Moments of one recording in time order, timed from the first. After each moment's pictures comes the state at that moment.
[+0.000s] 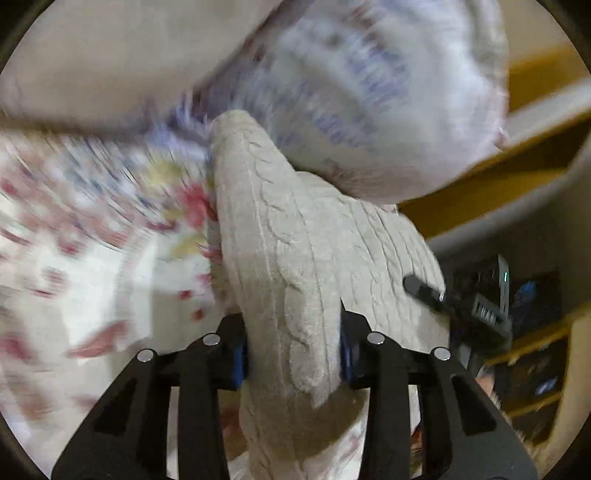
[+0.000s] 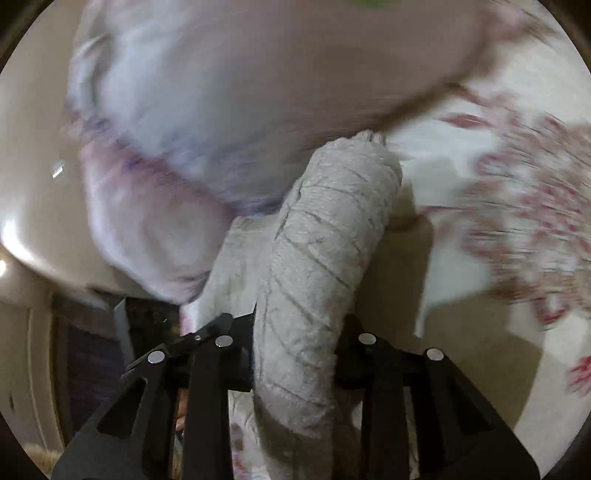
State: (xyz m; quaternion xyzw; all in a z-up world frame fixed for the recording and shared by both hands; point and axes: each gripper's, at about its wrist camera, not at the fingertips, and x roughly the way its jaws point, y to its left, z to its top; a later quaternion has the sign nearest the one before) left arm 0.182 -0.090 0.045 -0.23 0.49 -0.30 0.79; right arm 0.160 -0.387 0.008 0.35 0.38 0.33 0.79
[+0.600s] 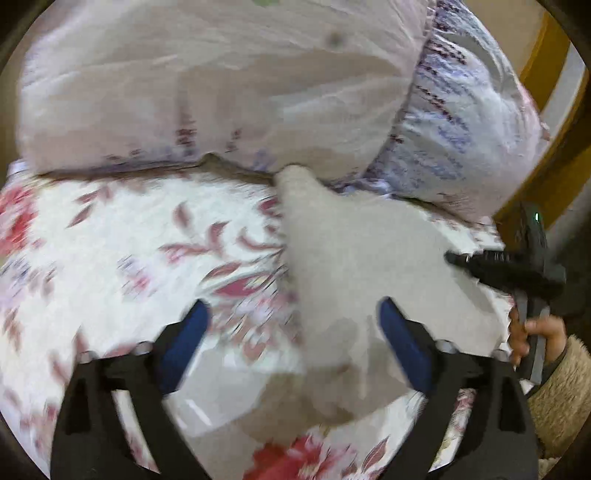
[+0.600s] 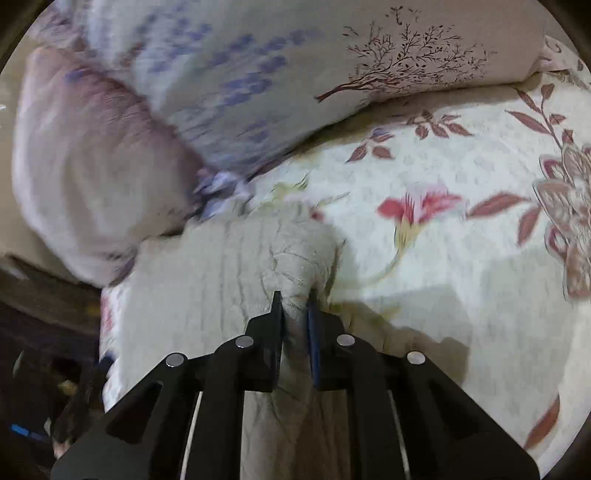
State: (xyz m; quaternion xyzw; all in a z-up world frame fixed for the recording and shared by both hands) left arm 0.080 0.030 0.059 -0.11 0.43 -0.08 0.89; right arm 0.201 -0.306 -0.009 0.24 0.43 0.16 0.86
